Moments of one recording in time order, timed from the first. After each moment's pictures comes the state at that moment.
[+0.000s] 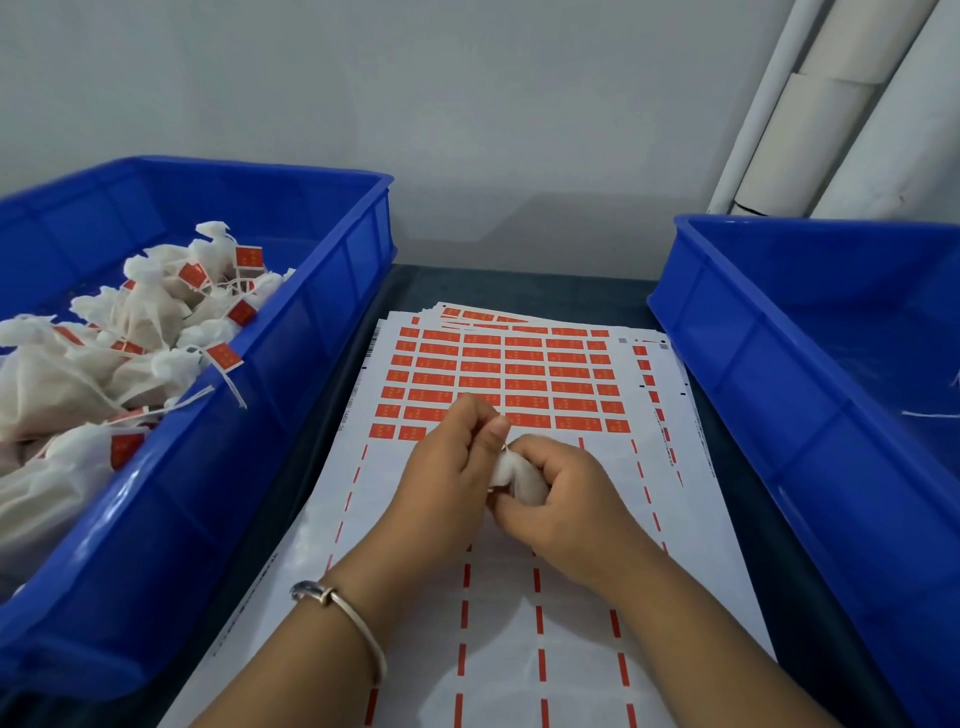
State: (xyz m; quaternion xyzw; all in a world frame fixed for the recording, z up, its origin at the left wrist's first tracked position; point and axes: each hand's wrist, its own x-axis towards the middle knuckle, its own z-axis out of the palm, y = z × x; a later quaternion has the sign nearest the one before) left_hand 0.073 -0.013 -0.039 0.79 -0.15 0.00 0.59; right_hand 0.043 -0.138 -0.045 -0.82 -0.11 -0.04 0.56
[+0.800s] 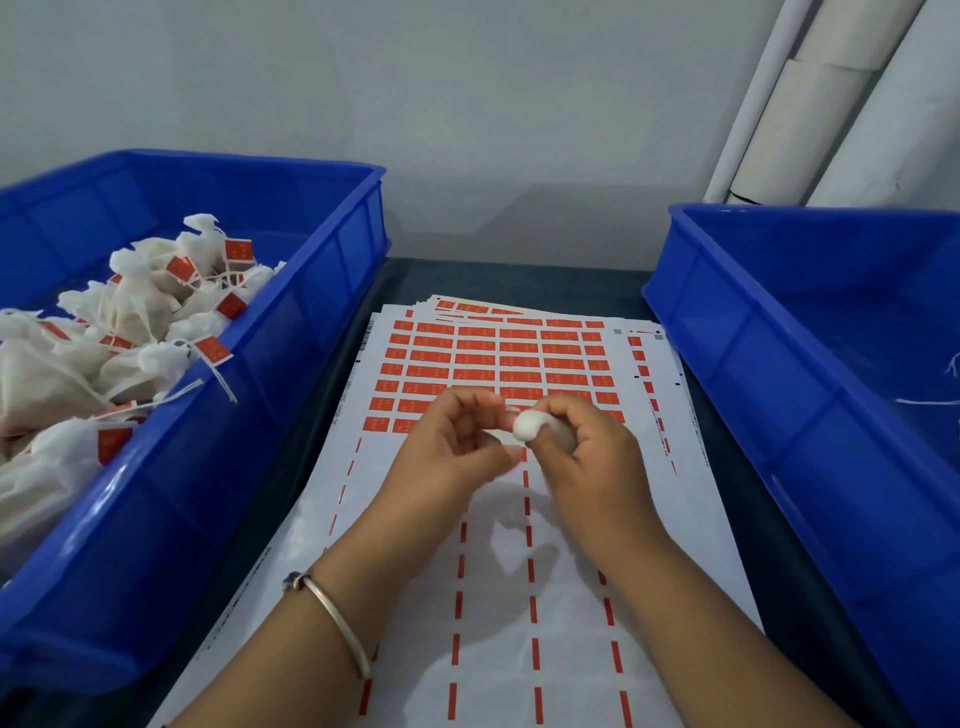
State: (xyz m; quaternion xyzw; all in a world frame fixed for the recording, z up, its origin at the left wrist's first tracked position) left_hand 0.072 -0.014 -0.037 0.69 -0.09 -0.10 0.71; right_hand 0.049 -0.145 -0.049 -0.86 0.01 -0.19 0.48
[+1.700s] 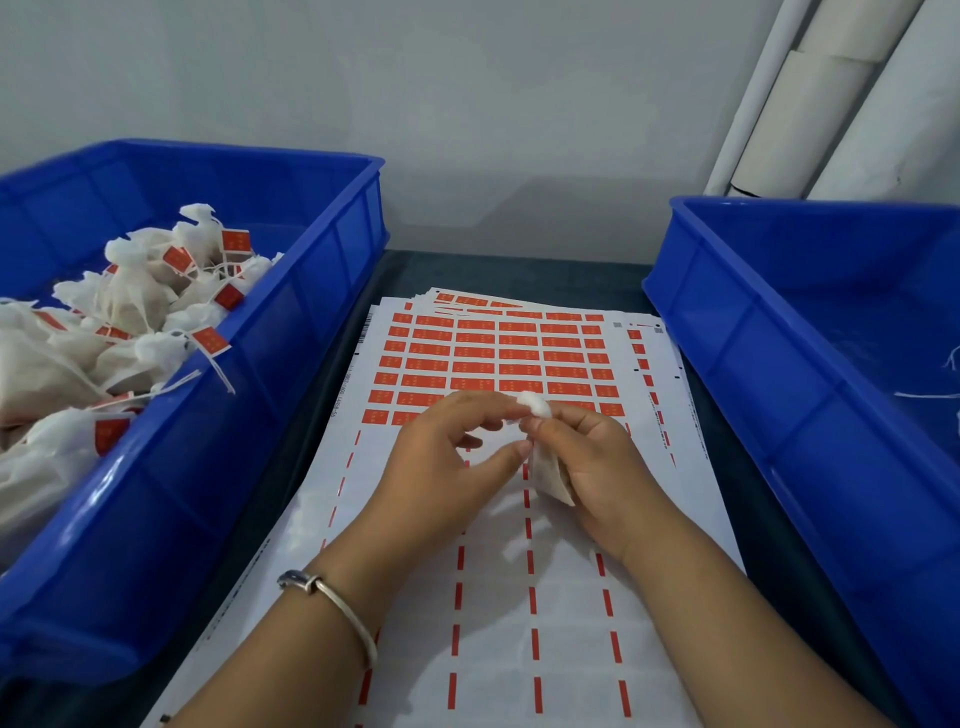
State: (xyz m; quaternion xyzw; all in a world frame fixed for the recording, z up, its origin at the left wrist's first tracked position) left_hand 0.069 -0.010 -0.034 0.83 -0.20 0.03 0.52; right_hand 0.055 -0.150 -0.042 -0.69 0.09 0.01 0.72
